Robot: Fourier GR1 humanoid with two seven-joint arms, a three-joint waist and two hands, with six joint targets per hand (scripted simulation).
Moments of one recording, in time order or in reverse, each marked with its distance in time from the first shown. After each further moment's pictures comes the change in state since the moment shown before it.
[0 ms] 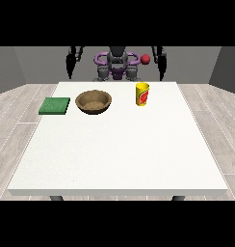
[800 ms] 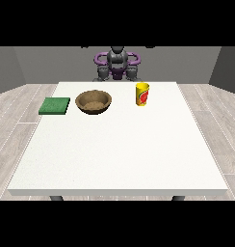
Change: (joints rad) left arm 0.182 -0.097 -0.054 -0.312 0.146 0.040 0.254; right arm 0.178 0.050 0.022 -0.308 -0.162 0.007 0.273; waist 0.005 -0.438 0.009
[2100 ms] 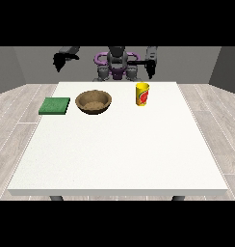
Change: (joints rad) left arm -0.269 -0.006 -0.016 0.399 -0.135 0.158 -0.629; right arm -0.105 -0.101 -0.210 0.293 -0.090 0.283 -0.548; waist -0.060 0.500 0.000
